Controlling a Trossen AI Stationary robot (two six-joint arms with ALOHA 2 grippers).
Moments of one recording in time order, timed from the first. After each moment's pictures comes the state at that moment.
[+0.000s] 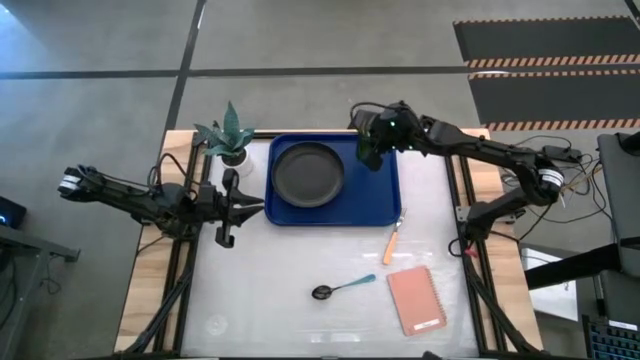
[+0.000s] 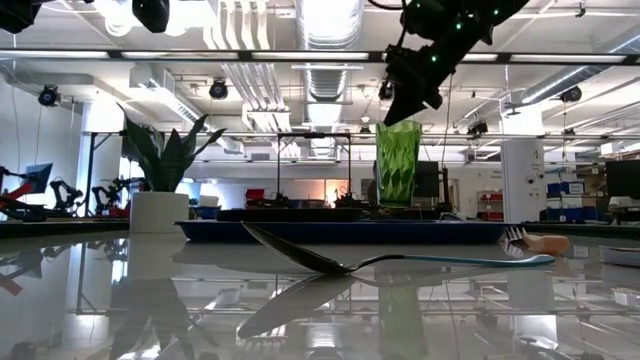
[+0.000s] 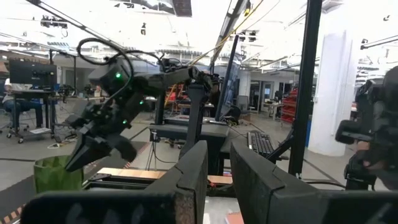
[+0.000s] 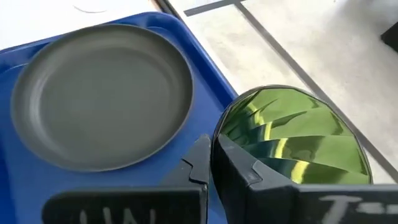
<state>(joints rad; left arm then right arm) -0.24 0.65 0.42 0.54 -0.26 -0.01 -0.53 1.43 1.17 -0.45 0.05 -0.11</state>
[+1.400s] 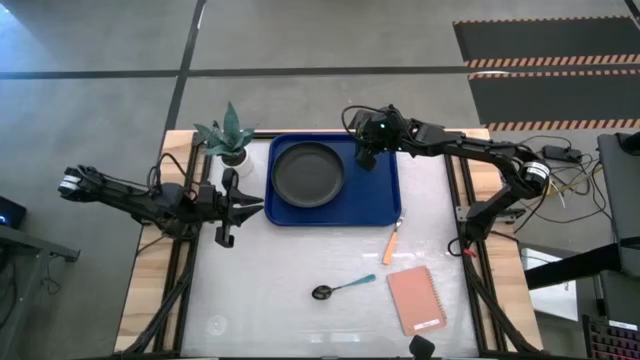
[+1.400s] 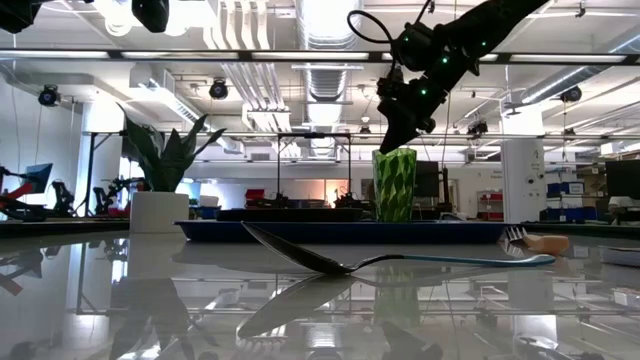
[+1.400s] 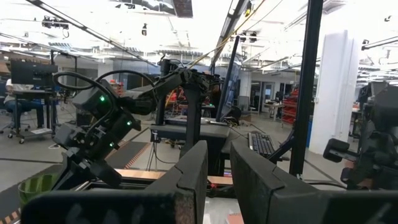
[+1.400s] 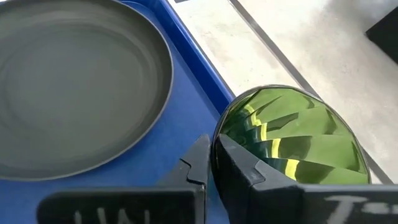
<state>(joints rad) -0.24 0.65 0.42 0.54 -0.27 -0.01 -0.58 1.55 1.11 -0.30 0.08 -0.17</state>
